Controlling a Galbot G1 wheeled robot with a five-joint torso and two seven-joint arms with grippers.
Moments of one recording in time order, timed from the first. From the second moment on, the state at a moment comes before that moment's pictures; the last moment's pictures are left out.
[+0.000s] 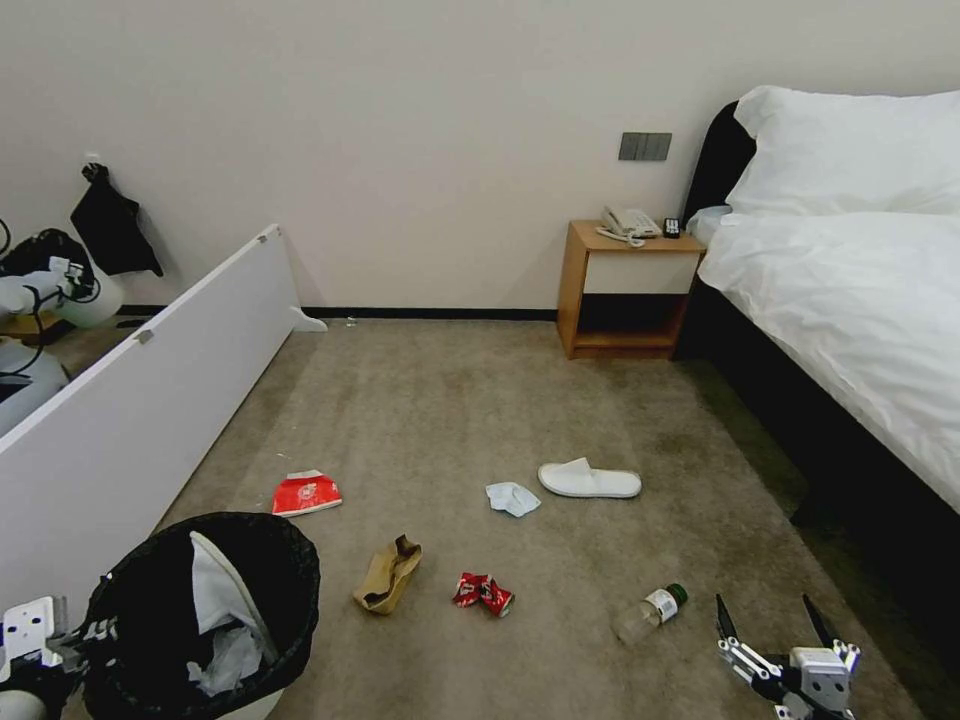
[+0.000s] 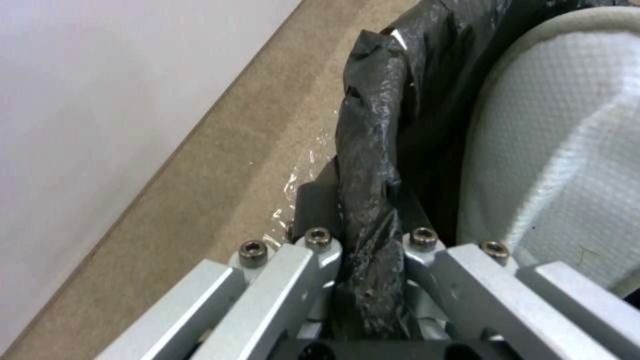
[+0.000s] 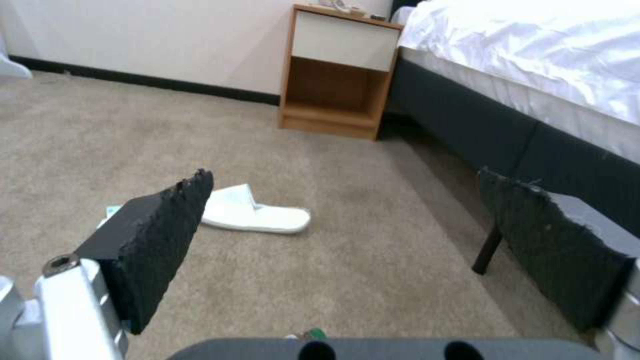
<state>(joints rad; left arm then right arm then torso) 1.72 -1.21 -1.13 -2.24 -0.81 0.74 -0.24 -1.84 1.47 0.79 2.07 0.09 0.20 -0.04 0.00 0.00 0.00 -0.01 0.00</state>
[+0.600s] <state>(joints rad) 1.73 -1.21 -1.13 -2.24 -0.81 0.74 -0.24 -1.84 1.46 0.79 2.07 0.09 0.20 -0.04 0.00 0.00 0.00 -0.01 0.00</state>
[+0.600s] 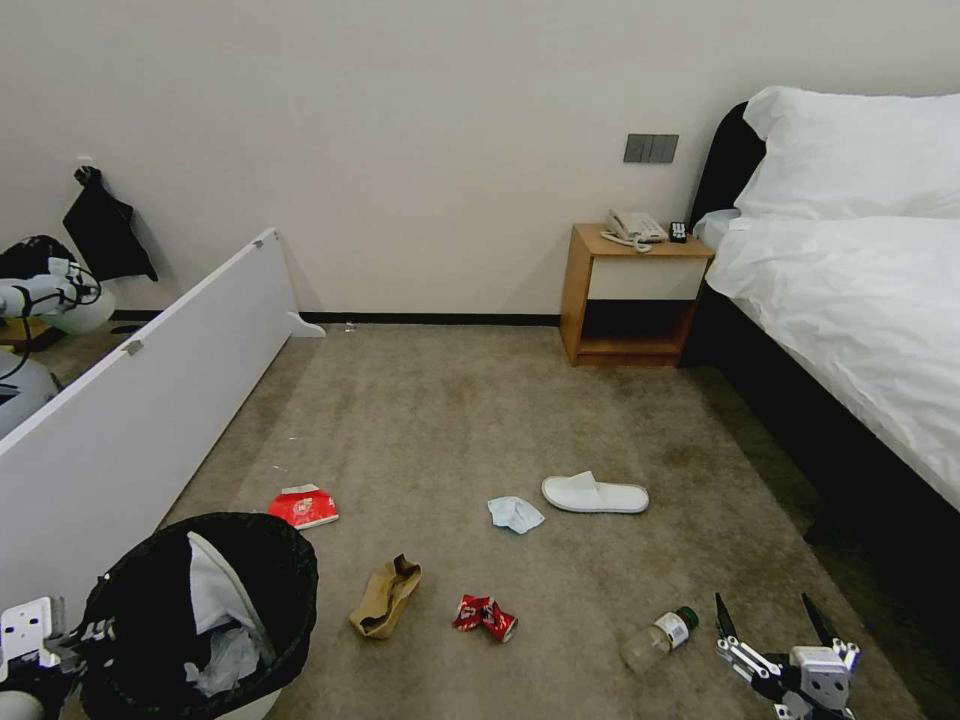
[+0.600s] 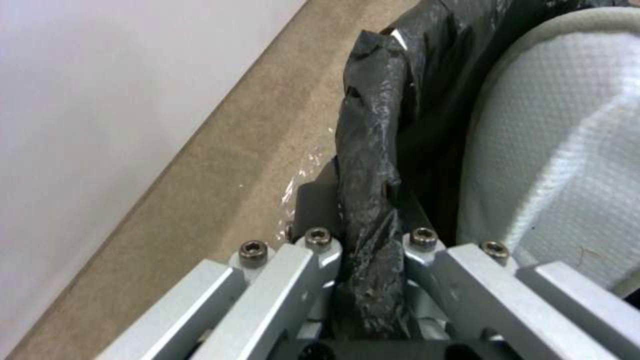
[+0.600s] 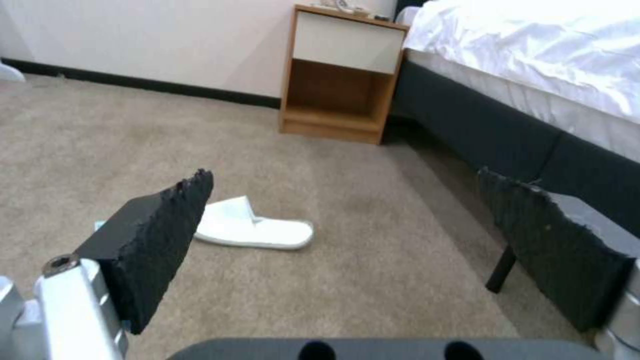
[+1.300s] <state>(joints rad) 1.73 -1.21 -1.13 -2.24 -0.81 0.74 -0.24 -1.83 1.46 0.79 2.07 0.09 0.19 -0.02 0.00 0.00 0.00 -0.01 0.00</state>
